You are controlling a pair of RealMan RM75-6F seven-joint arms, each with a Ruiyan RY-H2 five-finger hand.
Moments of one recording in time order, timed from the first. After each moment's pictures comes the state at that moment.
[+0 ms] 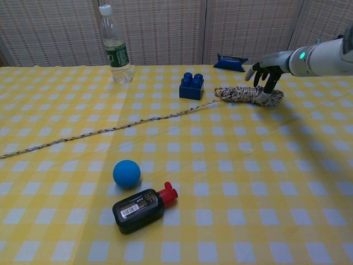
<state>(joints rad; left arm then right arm) -0.04 -1.10 -0.06 -1.76 1.36 1.53 0.29 1.13 -1.66 0.12 -0.72 -0.47 0.36 -0.34</state>
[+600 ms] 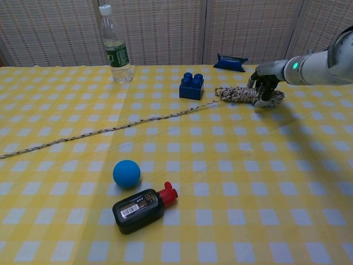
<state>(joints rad) -0.04 -1.11 -0.06 -1.75 1.36 1.52 0.29 1.15 -1.75 0.08 -0.59 -0.45 0.34 -0.34</state>
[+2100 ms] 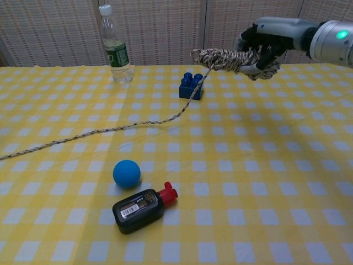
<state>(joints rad) -0.26 -1.07 -0.17 -1.65 1.37 1.30 0.17 0.88 -1.40 0.23 -1.31 -1.14 0.80 0.09</state>
